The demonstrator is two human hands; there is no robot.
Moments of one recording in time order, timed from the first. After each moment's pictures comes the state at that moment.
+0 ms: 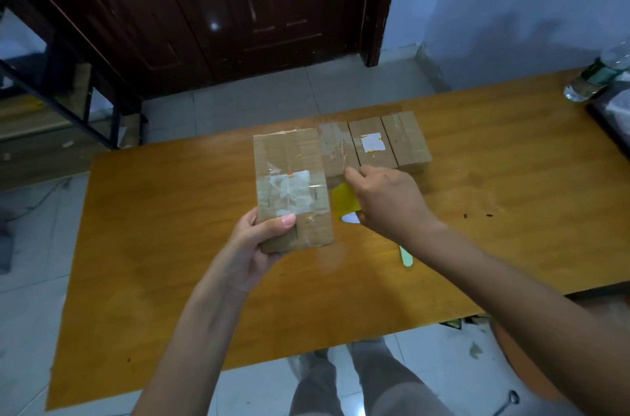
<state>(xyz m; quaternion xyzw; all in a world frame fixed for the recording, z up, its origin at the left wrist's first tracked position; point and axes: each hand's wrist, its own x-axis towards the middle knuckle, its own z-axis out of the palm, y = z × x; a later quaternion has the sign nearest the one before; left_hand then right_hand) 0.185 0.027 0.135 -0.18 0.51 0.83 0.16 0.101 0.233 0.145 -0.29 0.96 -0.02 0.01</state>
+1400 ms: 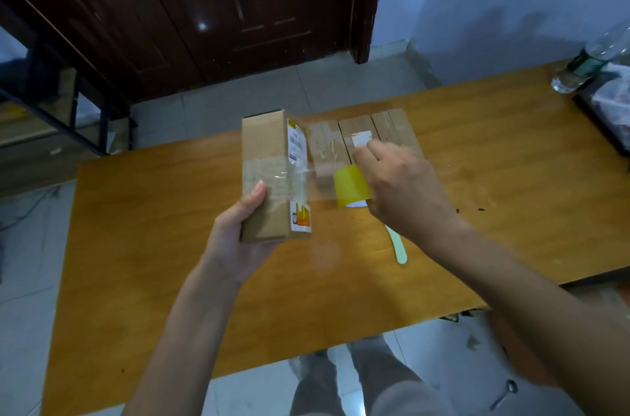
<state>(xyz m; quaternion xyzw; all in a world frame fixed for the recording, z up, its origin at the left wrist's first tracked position) 0.168 0.031 0.155 -0.16 0.44 0.87 0.17 0.102 0.250 0.183 -0.30 0.94 -0.09 -0.17</state>
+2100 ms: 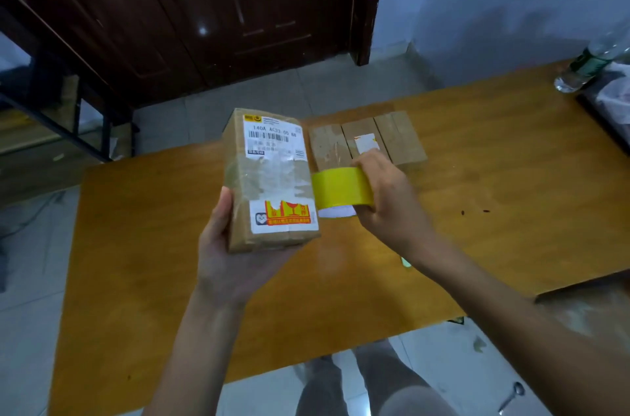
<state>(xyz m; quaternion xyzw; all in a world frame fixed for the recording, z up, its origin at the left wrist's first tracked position) 0.182 0.026 0.154 -0.10 0.22 0.95 0.21 0.111 0.234 0.157 -0.22 0.91 -0.36 -0.04</state>
